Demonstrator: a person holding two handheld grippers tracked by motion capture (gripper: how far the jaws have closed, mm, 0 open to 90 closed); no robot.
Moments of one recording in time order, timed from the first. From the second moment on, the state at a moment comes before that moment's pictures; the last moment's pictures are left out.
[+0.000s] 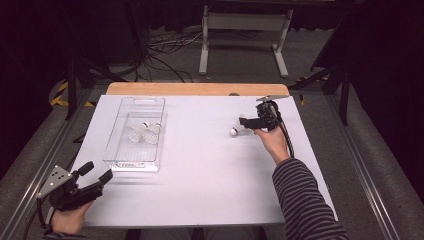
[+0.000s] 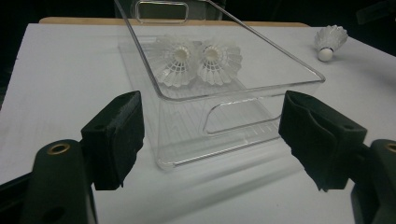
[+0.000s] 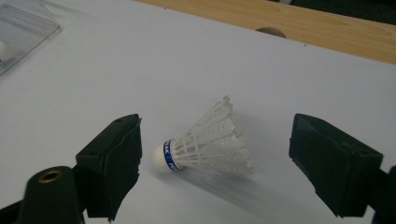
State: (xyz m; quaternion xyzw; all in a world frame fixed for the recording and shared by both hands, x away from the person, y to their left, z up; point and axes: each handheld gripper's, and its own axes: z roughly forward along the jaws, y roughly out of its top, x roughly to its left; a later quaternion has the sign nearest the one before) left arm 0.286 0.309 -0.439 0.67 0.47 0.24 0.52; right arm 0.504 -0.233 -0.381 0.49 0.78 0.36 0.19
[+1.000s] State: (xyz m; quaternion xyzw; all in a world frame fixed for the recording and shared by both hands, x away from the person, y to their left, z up) left arm 0.287 0.308 -0.439 0.67 0.47 0.24 0.52; right arm 0.542 -0.226 -0.391 0.51 0.80 0.30 0.10
